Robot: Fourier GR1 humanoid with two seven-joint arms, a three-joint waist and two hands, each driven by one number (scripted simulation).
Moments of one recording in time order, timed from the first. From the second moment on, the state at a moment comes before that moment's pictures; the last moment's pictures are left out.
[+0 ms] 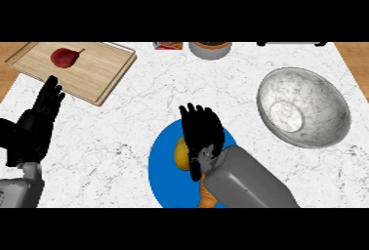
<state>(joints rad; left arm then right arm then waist) -0.14 0.37 0.01 -1.55 0.09 0.18 0.13 -0.64 -0.02 0.61 -1.37 0.65 0.46 0.95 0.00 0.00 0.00</state>
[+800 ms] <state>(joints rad) -0.13 0.32 0.05 -1.55 0.05 0.13 0.11 -0.57 -0.01 0.72 -1.27 0.63 0.33 0.96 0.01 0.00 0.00</state>
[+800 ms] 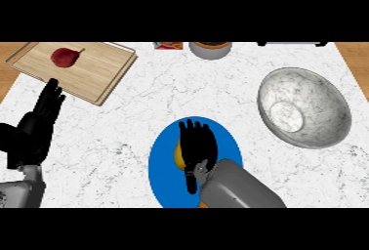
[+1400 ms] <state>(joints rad) -0.16 0.29 0.07 -1.54 0.01 0.11 0.13 -0.65 -0.01 0.73 -1.07 0.55 0.23 0.86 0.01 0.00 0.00</state>
